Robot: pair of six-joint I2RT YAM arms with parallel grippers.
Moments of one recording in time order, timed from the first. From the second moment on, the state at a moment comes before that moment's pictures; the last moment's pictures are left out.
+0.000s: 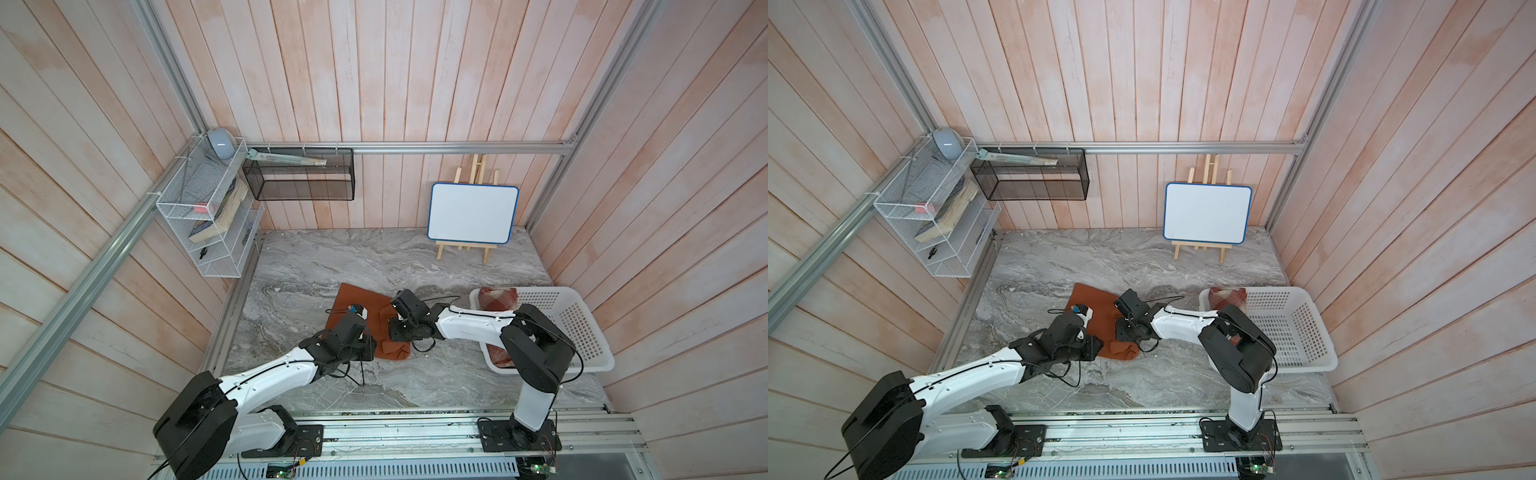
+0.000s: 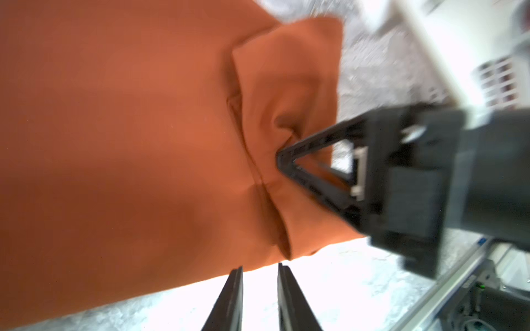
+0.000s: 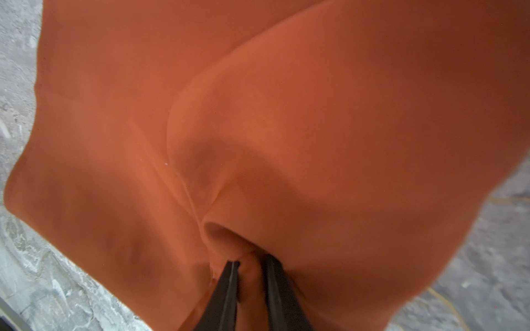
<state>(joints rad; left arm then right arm) -0.76 1.22 0.60 -0.21 0.05 -0.66 0.86 1.83 1.06 -0.28 -0.07 0.75</state>
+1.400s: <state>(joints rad) -0.74 1.62 0.55 0.27 0.38 -0.82 0.78 1.39 0.89 -0.35 -0.11 0.67</state>
